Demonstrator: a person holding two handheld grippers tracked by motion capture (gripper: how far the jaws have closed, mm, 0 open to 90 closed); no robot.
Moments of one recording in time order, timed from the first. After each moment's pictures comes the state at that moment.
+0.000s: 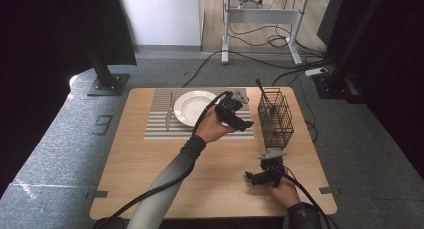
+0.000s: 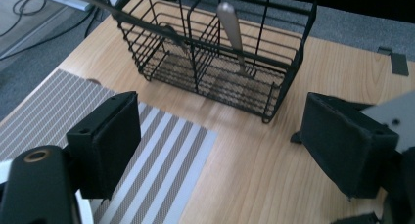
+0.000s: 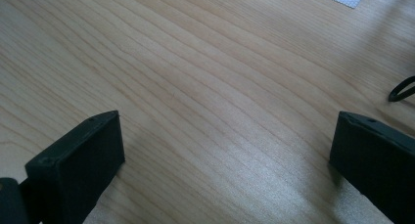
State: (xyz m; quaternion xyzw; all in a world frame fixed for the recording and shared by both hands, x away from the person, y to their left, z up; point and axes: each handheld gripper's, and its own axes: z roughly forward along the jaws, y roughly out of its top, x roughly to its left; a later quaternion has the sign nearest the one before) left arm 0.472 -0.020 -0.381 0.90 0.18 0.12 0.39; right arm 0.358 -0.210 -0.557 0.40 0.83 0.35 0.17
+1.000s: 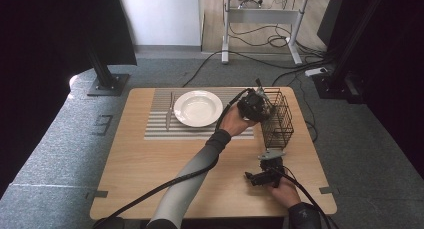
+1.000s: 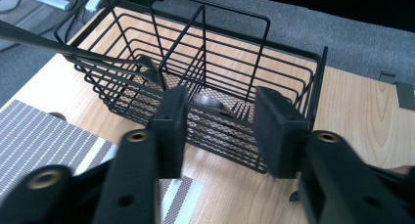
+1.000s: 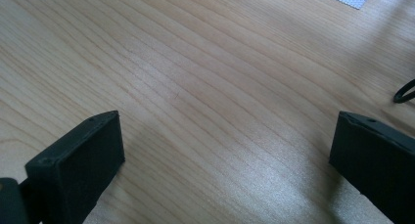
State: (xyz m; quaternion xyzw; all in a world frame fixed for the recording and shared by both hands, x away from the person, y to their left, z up) left arm 0.496 -0.084 -0.393 0.90 0.18 0.09 0.39; right arm 0.358 -0.209 -0.557 0.39 0.83 0.35 0.16
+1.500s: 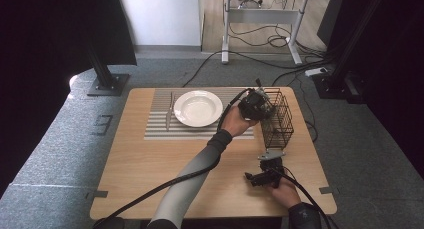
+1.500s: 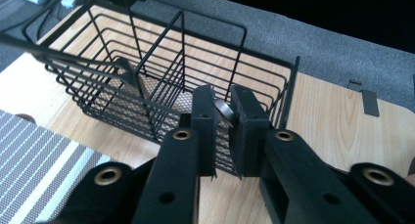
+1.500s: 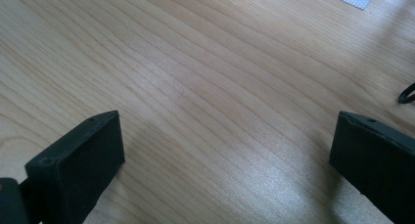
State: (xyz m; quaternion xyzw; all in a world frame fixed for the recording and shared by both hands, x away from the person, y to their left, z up) left arm 0.493 -0.086 -0.388 0.90 0.17 0.05 0.40; right arm 0.357 -0.208 -0.557 0.39 0.83 0.35 0.16
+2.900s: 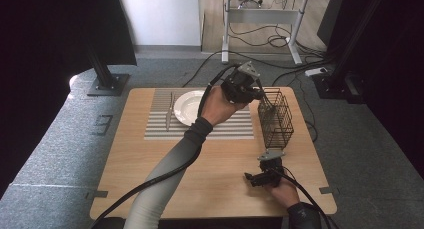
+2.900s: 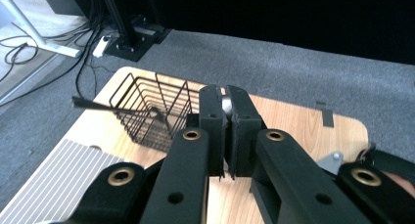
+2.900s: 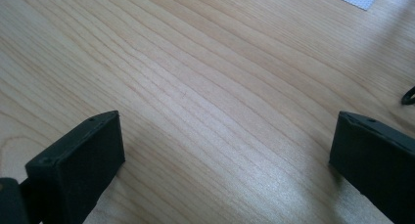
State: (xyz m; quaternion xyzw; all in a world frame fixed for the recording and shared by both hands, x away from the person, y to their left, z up) left arm 0.445 -0.024 -0.270 0.88 0.14 0.11 0.44; right arm 0.356 -0.208 -0.557 0.39 0.84 0.35 0.16
